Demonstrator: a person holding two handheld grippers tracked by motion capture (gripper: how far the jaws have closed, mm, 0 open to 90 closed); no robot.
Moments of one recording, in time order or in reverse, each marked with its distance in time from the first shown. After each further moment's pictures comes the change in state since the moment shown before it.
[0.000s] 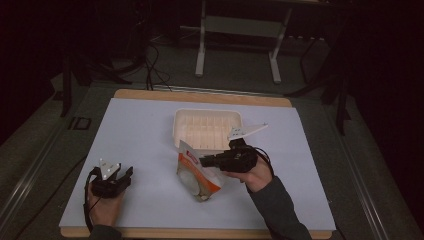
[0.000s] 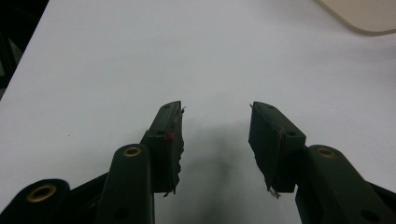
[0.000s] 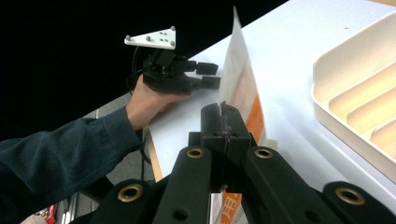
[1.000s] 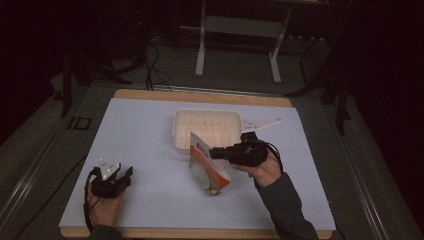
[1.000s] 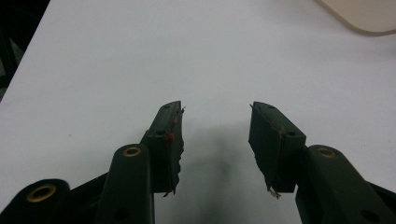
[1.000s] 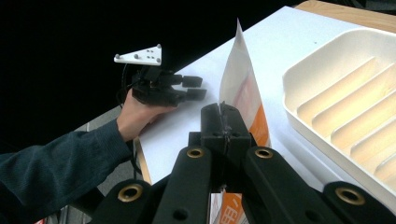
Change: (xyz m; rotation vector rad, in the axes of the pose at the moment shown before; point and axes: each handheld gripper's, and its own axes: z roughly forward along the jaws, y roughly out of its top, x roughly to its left) left arm 0.000 0.000 0.000 0.000 0.003 -0.001; right arm -0.009 0.005 -0.024 -0.051 -0.046 0.019
